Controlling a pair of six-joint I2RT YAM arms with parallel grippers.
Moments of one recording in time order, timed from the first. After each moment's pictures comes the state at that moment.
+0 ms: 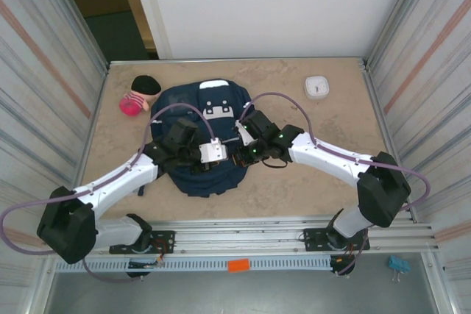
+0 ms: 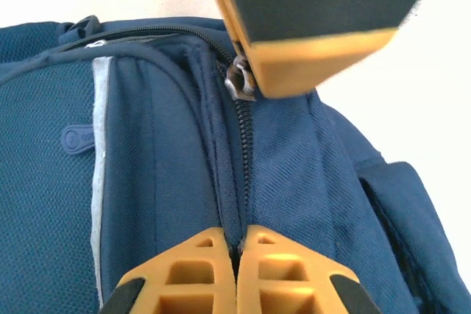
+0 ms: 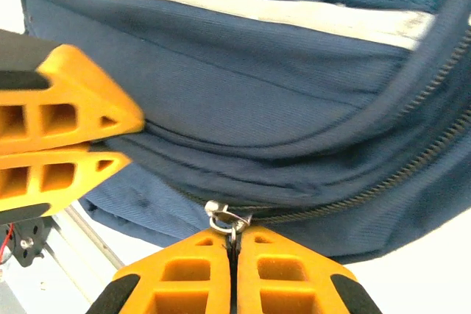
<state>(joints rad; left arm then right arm) -0.61 1.22 0.77 -0.40 0.35 0.79 0.81 1.51 1.09 -0.56 -0.24 0.44</state>
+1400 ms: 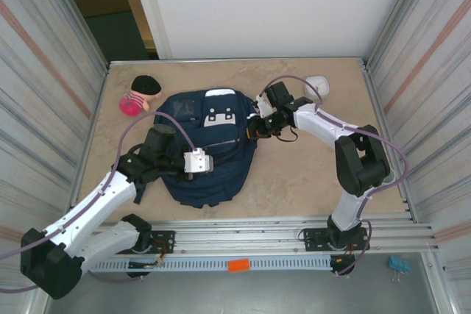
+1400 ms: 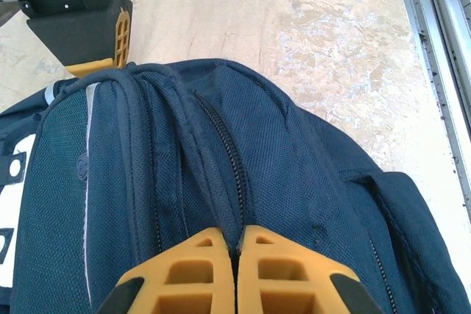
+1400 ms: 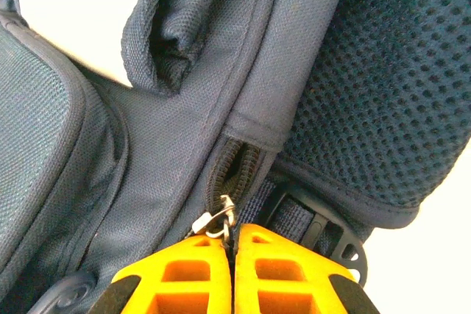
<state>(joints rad) -0.55 0.95 0.73 -0.57 0.53 0.92 0.47 1.79 1.29 -0.60 -0.48 0.33</state>
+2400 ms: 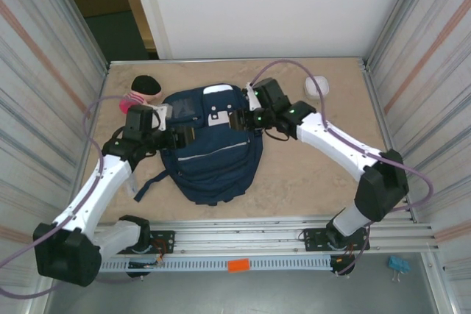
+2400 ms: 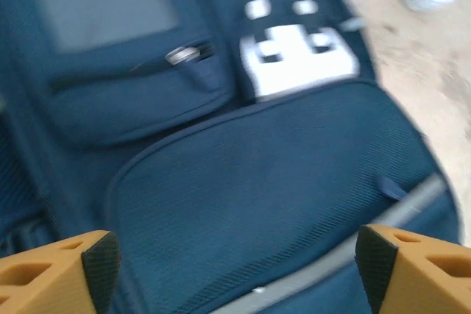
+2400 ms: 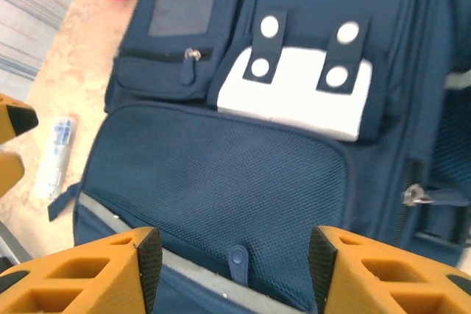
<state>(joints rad) -0.23 1.08 0.82 -0.54 0.29 -0.35 0.68 1.57 1.31 -0.51 -0.19 0.45</state>
